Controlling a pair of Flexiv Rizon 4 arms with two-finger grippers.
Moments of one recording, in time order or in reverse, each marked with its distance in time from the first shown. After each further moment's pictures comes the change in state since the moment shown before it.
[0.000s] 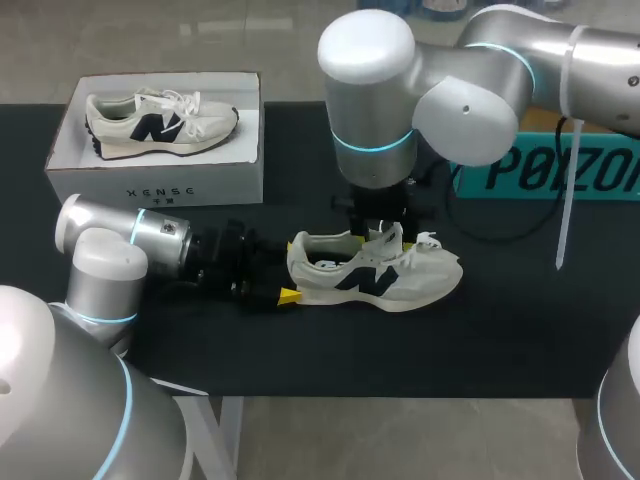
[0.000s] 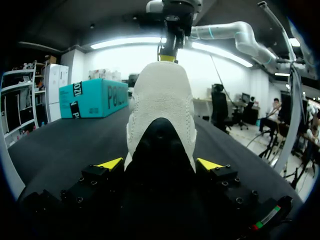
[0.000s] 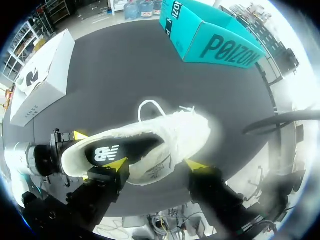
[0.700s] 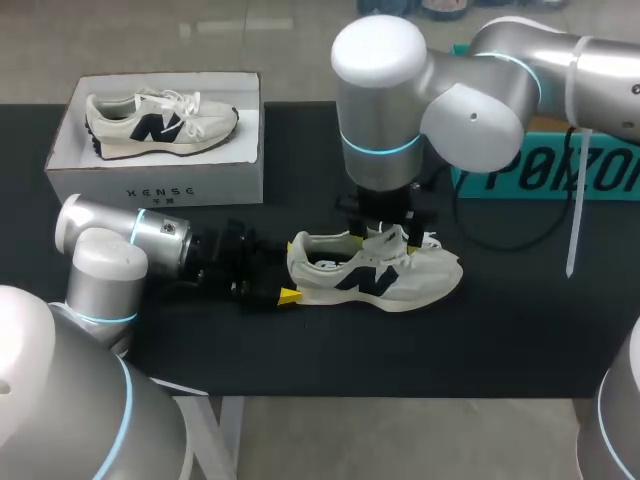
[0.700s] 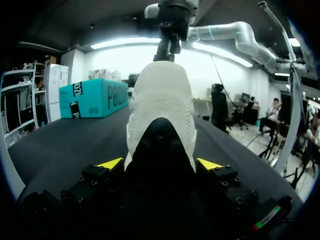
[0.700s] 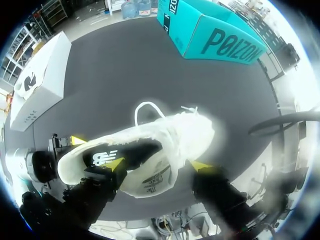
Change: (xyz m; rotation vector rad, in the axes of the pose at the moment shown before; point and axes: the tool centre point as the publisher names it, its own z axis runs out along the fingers) left arm 0.000 0.000 0.000 0.000 0.000 0.000; right arm -0.002 0.006 0.014 0.002 0.018 0.022
